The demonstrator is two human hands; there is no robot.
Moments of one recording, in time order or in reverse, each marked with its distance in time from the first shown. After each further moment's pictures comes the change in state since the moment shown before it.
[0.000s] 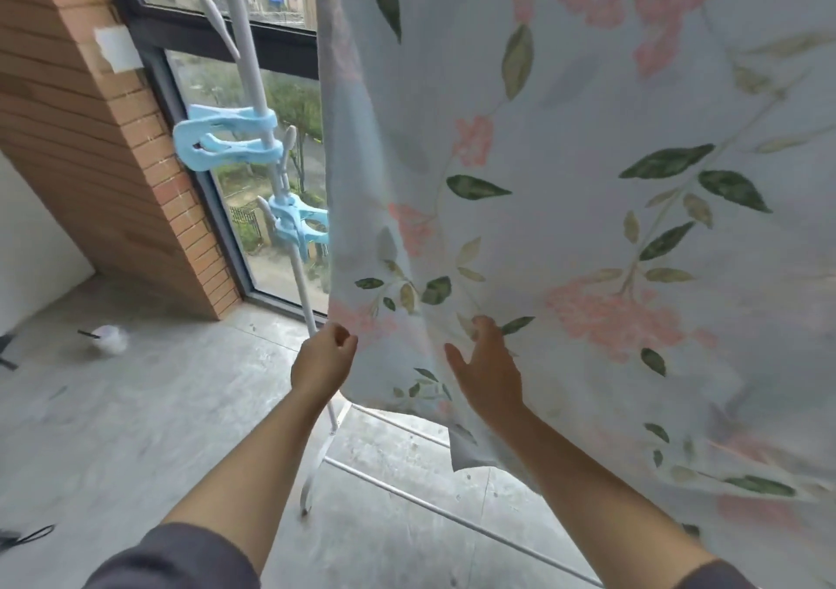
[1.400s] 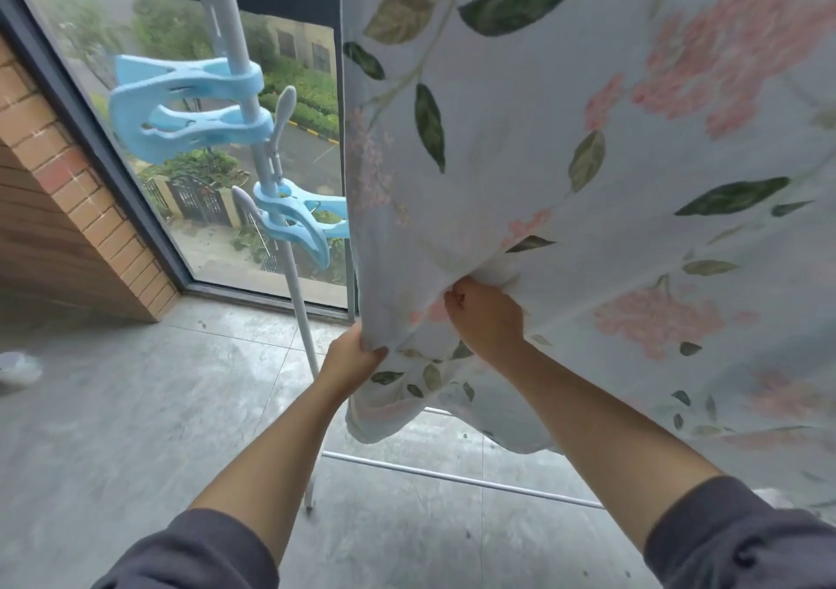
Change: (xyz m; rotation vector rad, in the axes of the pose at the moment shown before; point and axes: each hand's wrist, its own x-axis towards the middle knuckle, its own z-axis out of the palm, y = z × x) left_hand 0.092 -0.044 0.016 -0.115 -0.432 0.222; right_hand 0.078 -0.075 0.055 -0.416 -0.031 0.065
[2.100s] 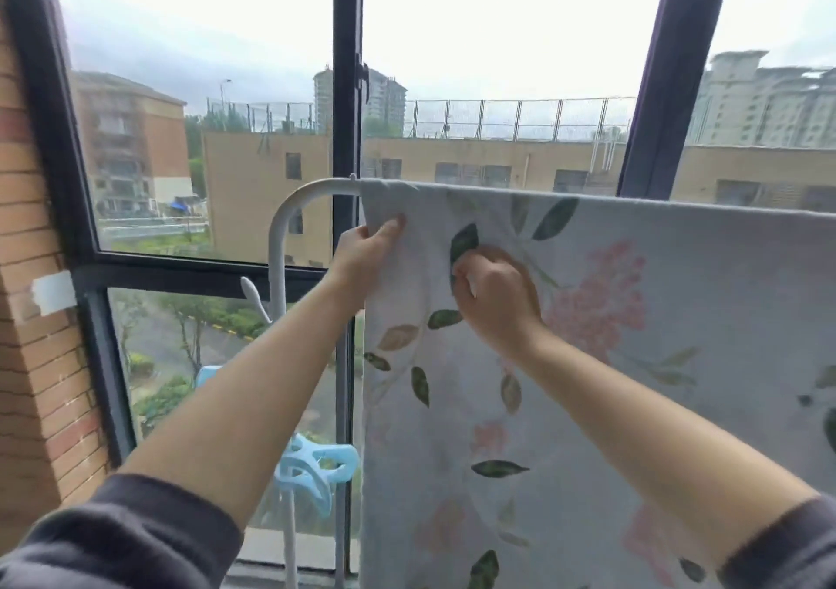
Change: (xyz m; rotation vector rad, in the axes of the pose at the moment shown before) left_hand -0.041 0.358 -0.244 -0.700 0.279 0.575; right_hand 0.051 -0.078 -0.294 0.104 0.831 -0.454
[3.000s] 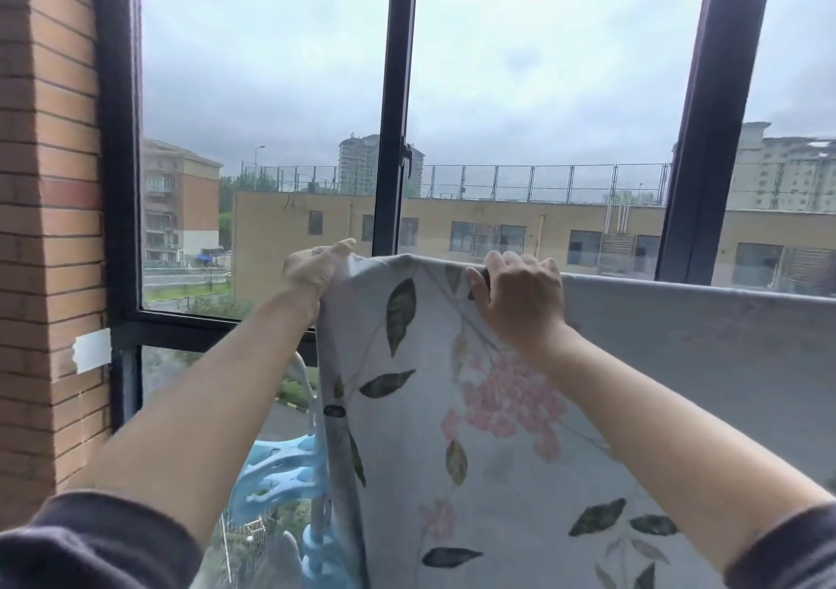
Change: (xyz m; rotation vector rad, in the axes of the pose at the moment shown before) left_hand 0.064 0.051 -0.110 -0.022 0.265 -0.106; right_hand 0.100 -0.029 0.017 -0.494 0.040 -0.014
